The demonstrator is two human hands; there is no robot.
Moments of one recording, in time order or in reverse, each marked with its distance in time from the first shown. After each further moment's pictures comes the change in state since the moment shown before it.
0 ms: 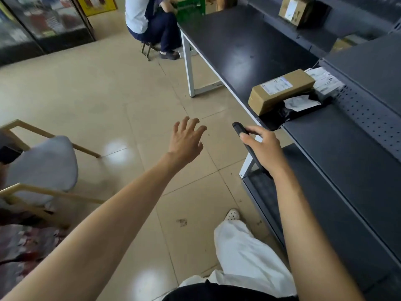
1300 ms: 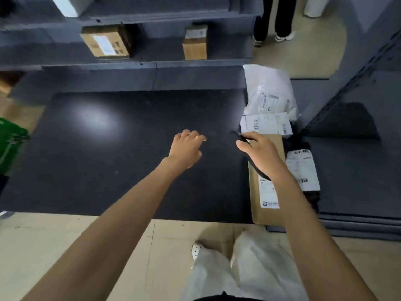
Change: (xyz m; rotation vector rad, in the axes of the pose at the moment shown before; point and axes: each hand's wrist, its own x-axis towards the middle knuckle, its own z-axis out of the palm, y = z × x) left_hand 0.760 0.080 0.054 0.101 -0.298 1.071; right_hand 0.551 0.027 -0.107 0.129 0.820 0.644
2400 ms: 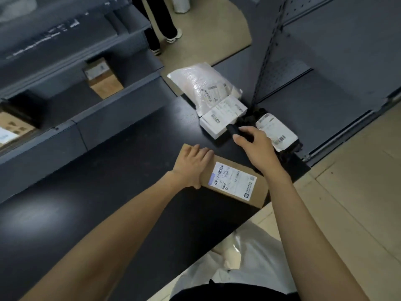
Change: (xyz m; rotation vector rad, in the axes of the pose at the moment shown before) left_hand 0.074 -0.007 0.025 0.496 -0.078 0.857; right_hand -0.028 -0.012 0.043 0.198 0.582 0.314
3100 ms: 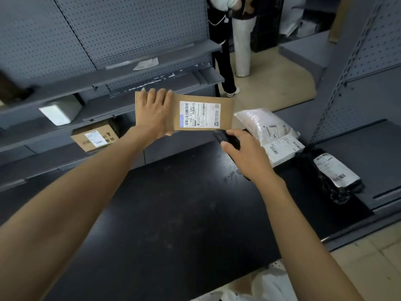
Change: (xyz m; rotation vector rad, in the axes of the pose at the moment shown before) left_hand -0.237 -0.209 -0.098 0.177 0.513 -0.683; right_hand -0.135 -0.159 0.105 -0.147 -0.079 -0.503
